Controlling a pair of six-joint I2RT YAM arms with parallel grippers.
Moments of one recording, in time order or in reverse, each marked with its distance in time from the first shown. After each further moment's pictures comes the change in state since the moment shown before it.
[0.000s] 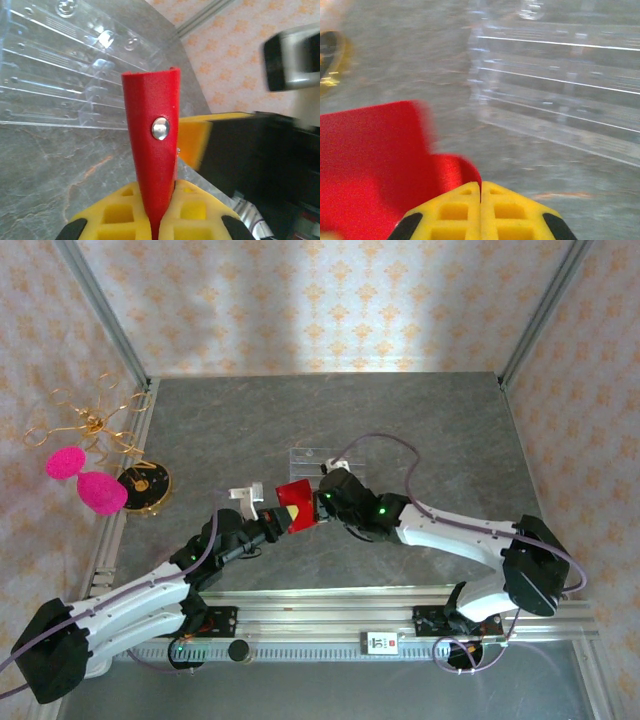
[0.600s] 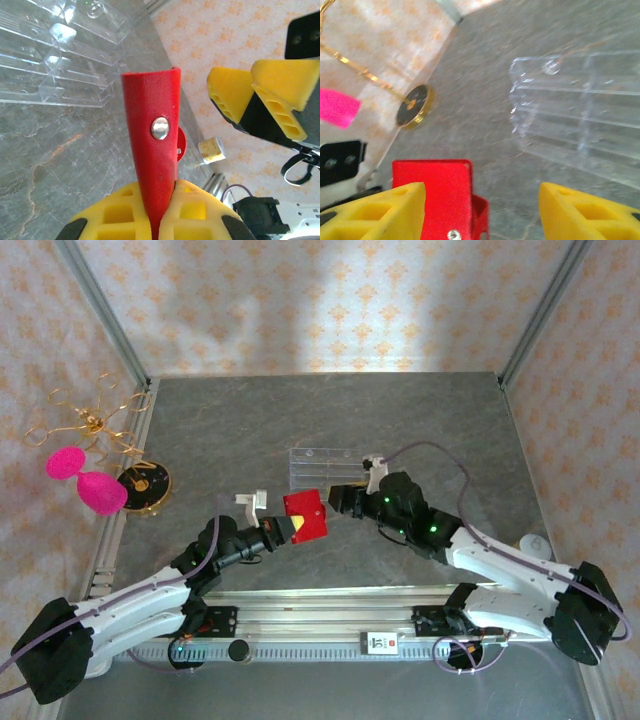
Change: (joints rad) left arm 0.003 0.008 -0.080 0.159 0.152 -0.027; right arm -0.124 -0.347 -0.274 0.306 -0.292 -0.006
